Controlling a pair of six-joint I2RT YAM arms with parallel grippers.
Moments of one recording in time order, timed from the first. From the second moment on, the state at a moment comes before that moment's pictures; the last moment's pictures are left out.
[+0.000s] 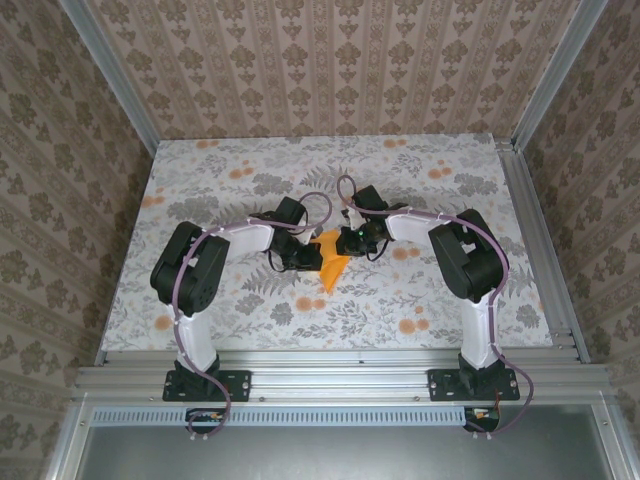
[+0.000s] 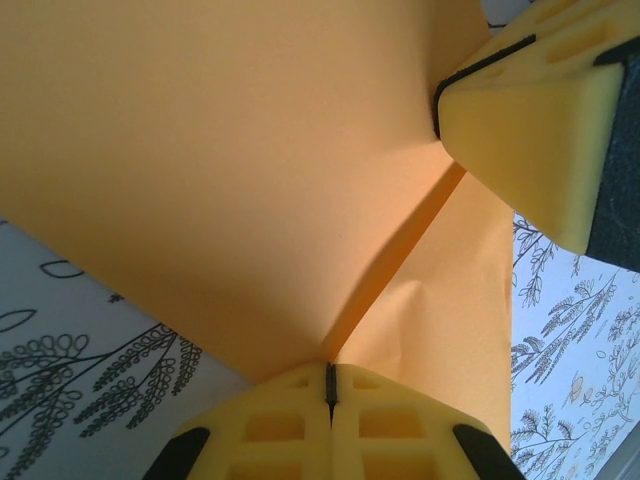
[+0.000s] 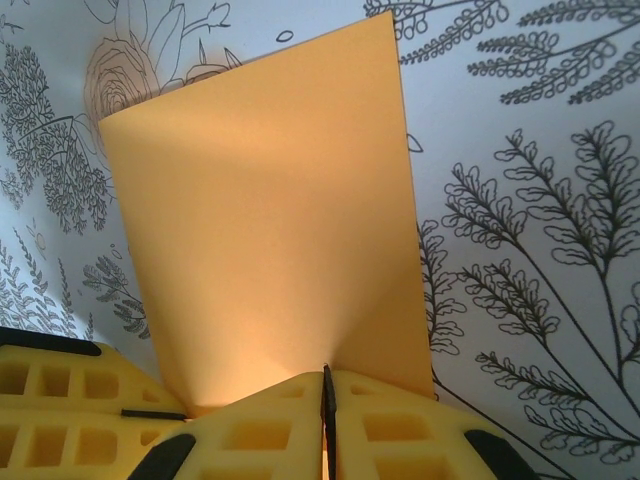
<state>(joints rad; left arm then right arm) -0.57 1.90 1.11 -0.47 0.53 -0.33 0.47 2.04 1.29 -0.38 -0.45 0.44</state>
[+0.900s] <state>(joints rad) -0.57 1.91 1.12 -0.45 0.54 -0.30 0.47 1.97 1.27 -0.37 -0.42 0.45</state>
